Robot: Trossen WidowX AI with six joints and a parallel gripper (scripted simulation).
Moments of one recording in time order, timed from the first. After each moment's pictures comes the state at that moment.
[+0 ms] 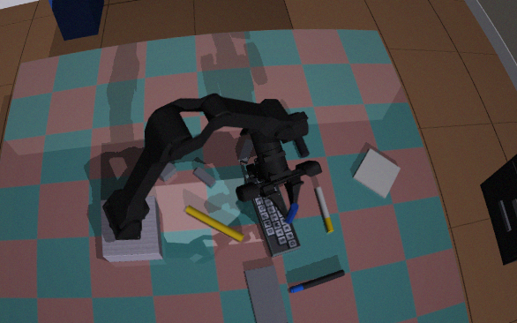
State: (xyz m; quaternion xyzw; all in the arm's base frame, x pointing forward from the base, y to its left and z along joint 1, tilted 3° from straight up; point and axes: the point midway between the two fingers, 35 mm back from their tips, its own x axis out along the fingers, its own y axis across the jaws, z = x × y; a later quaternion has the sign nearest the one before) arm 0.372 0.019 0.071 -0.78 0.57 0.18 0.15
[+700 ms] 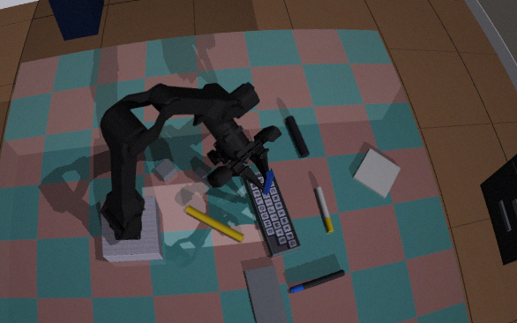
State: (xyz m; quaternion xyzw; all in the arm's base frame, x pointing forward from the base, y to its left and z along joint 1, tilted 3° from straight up) arm 0.315 0.085 0.079 -0.88 0.42 0.22 0.10
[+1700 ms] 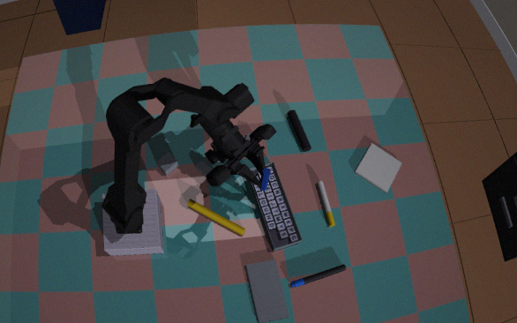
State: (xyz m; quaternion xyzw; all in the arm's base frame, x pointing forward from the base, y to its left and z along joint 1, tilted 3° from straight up) arm 0.308 0.090 0.049 -0.89 0.40 0.22 0.10
